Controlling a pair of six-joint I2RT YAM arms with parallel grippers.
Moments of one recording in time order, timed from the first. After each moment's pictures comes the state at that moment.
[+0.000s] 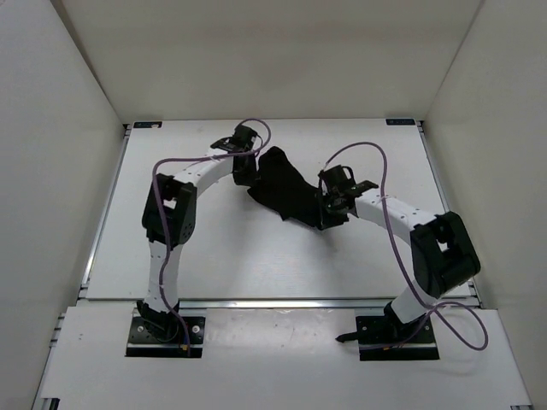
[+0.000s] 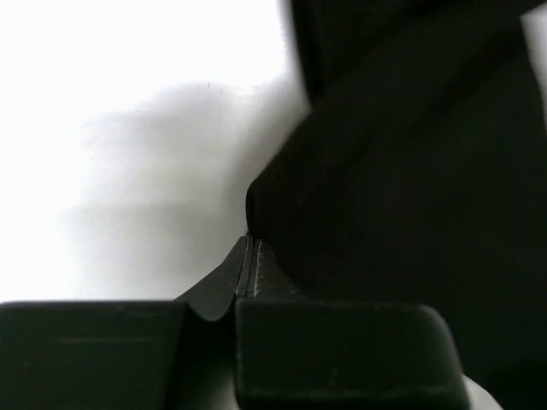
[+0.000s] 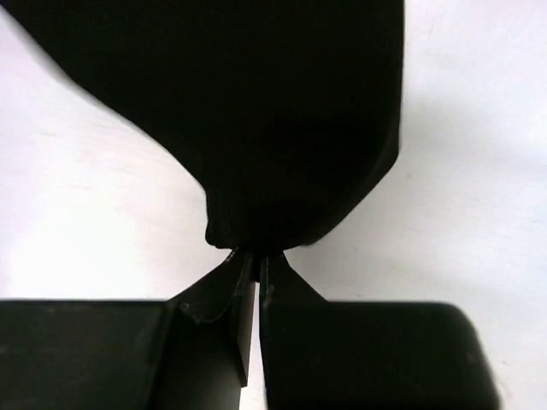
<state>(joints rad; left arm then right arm) -0.43 2.18 1.73 -0.60 -0.05 -0.51 0.48 1.62 1.01 -0.52 -0.04 0.31</state>
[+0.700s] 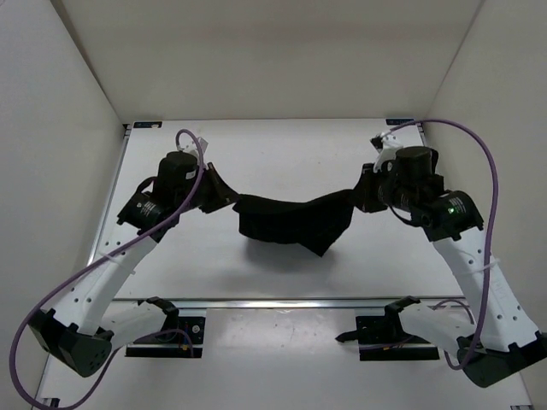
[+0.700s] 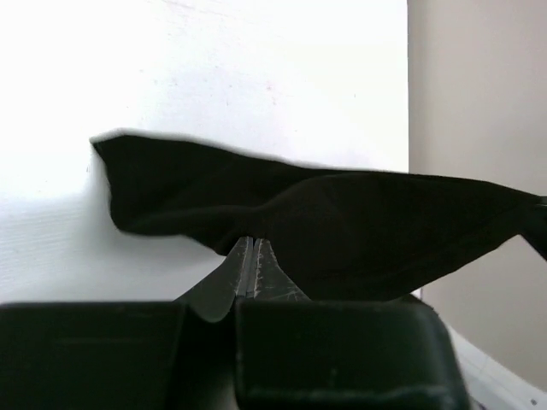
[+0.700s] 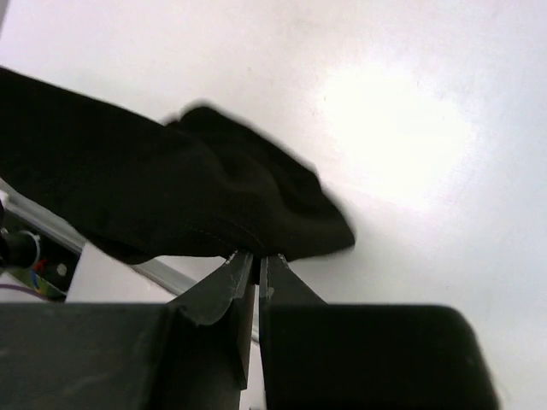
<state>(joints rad) -0.50 1.08 1.18 -0.67 0.13 -0.77 0.39 1.01 1.31 -0.92 -0.19 0.24</state>
